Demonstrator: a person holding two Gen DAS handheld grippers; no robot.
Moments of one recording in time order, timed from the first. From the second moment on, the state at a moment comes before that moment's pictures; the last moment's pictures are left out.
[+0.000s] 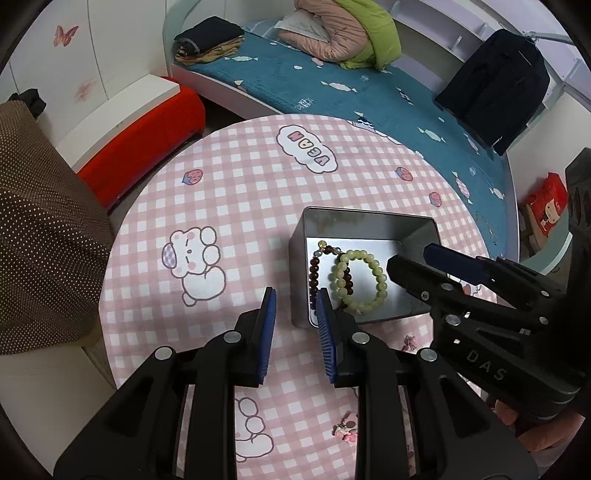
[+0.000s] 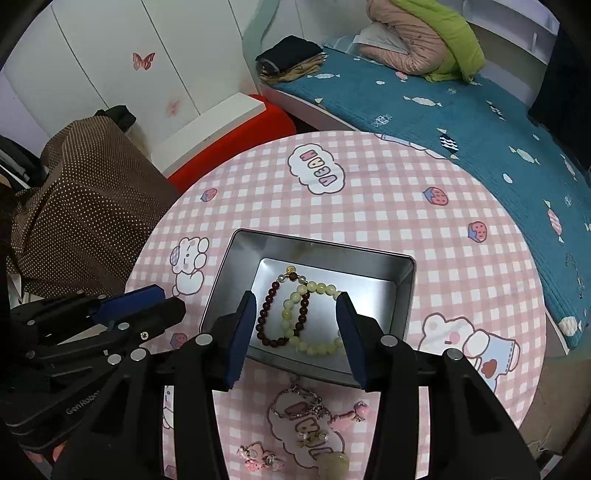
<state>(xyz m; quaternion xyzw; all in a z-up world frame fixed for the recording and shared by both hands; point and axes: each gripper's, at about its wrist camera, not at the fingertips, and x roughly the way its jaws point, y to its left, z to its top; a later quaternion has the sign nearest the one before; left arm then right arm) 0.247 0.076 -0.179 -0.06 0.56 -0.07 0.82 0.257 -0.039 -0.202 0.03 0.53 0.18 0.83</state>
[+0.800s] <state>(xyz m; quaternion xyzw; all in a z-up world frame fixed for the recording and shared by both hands) 0.177 0.053 -0.189 -0.04 0.58 -0.07 0.81 0.188 -0.086 -0.201 0.02 0.53 0.14 0.83</state>
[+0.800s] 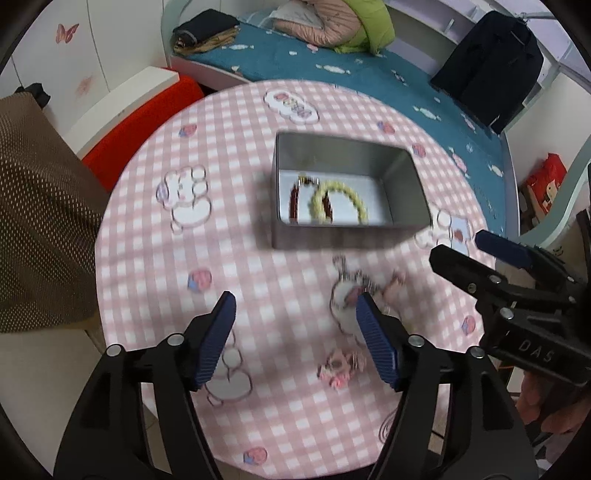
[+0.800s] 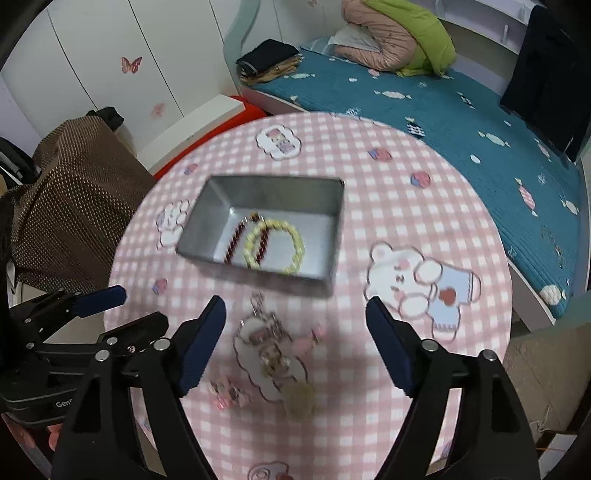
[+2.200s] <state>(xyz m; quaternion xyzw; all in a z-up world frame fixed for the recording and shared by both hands) 0.152 0.011 -0.273 0.04 0.64 -0.12 0.75 0.133 -0.096 -0.268 -0.05 0.59 0.12 0.80</state>
